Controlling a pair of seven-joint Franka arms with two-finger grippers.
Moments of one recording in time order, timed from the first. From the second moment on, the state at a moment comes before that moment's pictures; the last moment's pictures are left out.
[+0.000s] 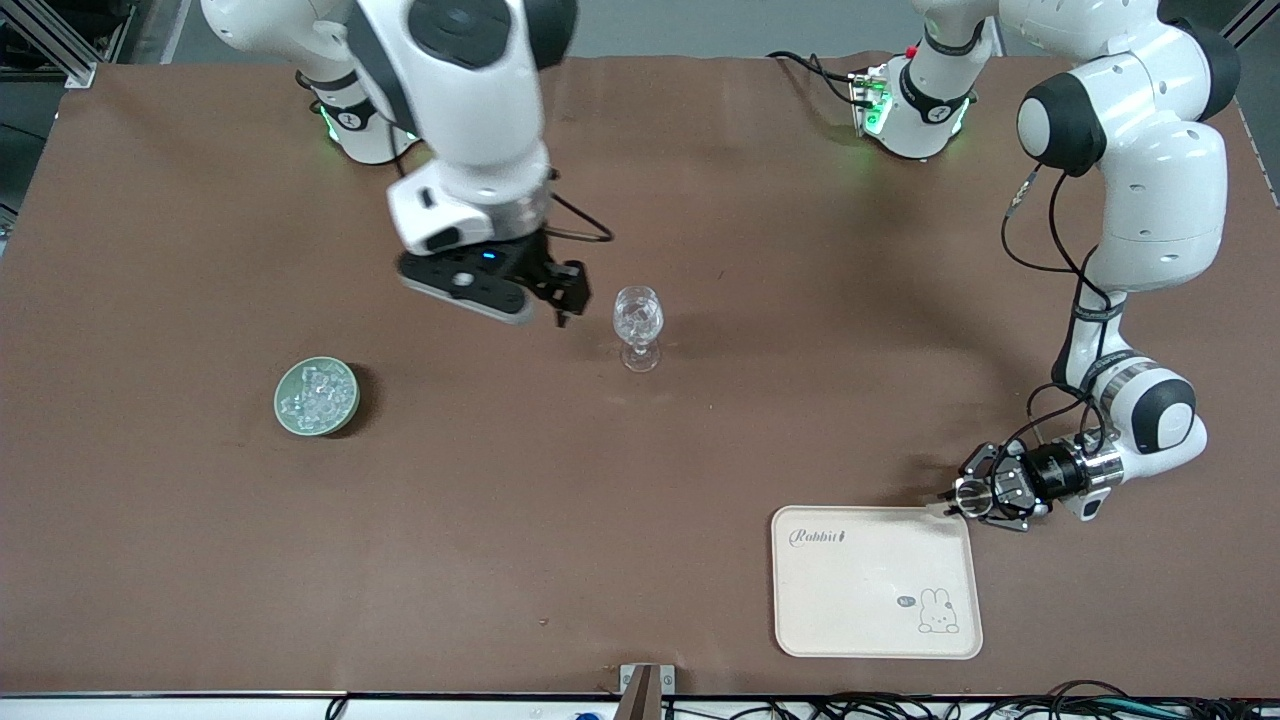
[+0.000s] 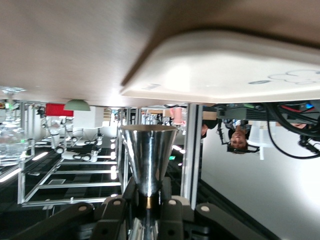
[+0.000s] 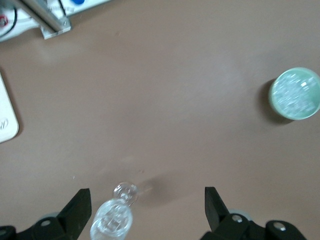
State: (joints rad) left arm 0.07 1.05 0.22 -1.36 -1.70 1.58 -0.81; right arm 0.83 0.36 -0.28 -1.22 -0.03 1.66 0.95
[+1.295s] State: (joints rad) left arm 0.07 1.07 -0.08 -1.26 -1.74 2.04 -0.78; right arm 0.70 0.26 -0.79 -1.24 0.04 1.53 0.28
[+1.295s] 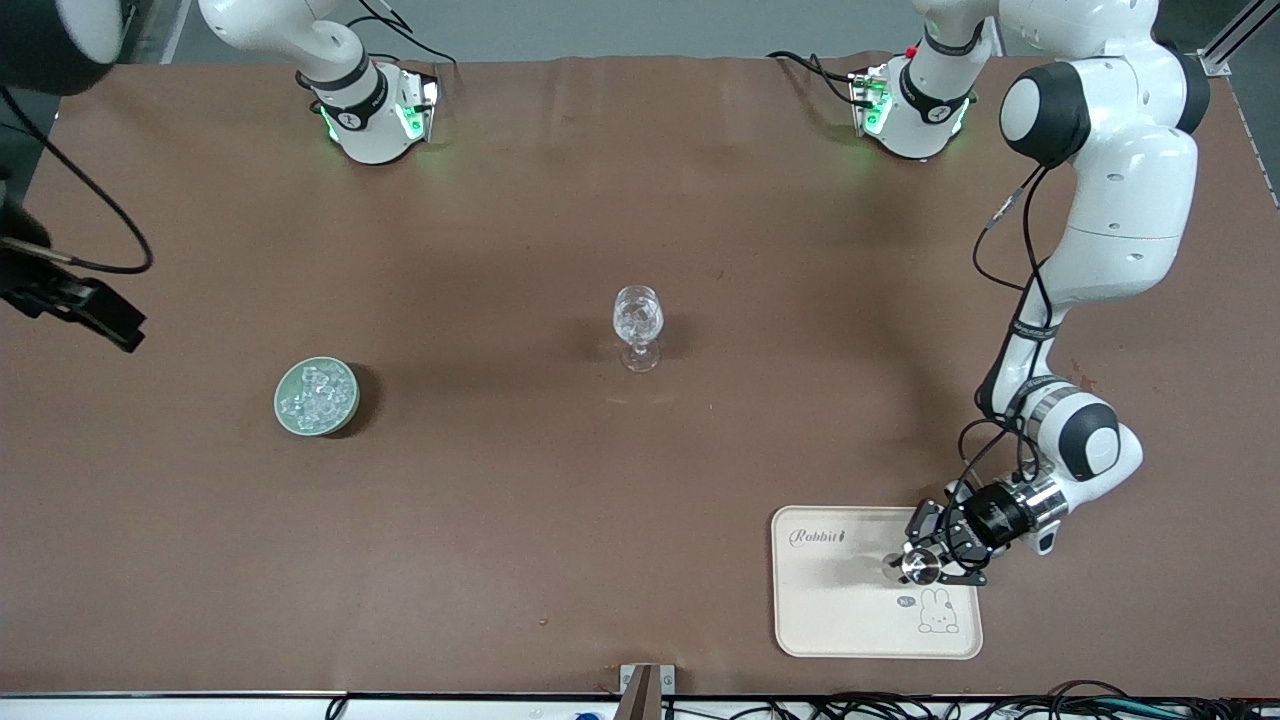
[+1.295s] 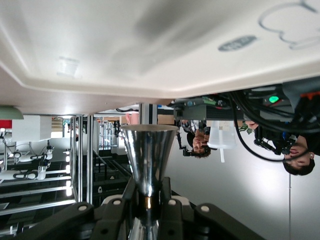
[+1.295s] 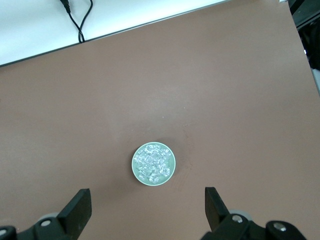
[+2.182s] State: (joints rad) left arm 0.08 1.11 -0.13 -1.25 -1.77 2.11 -0.74; right arm 0.34 0.23 -0.52 -1.24 0.07 1.47 0.15
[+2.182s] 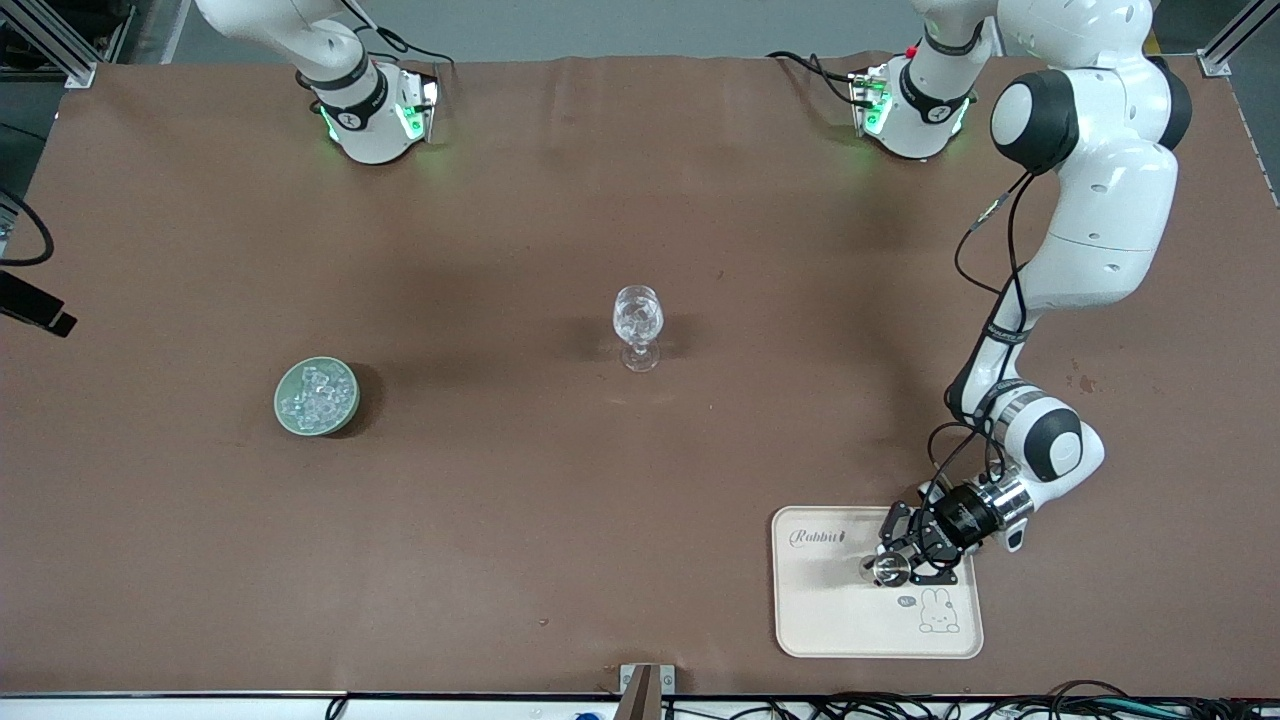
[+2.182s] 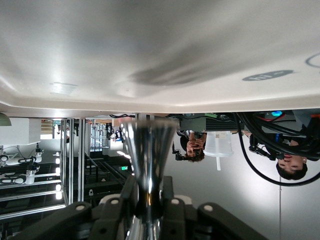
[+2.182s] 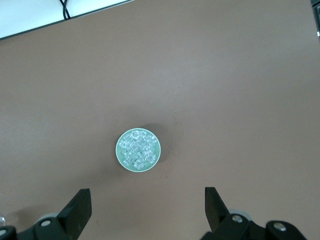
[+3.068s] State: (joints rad) left arm 0.12 1.08 -0.12 -1.24 -1.68 2.07 -0.74; right arm -0.13 0.21 -0.03 -1.24 0.07 1.47 0.15
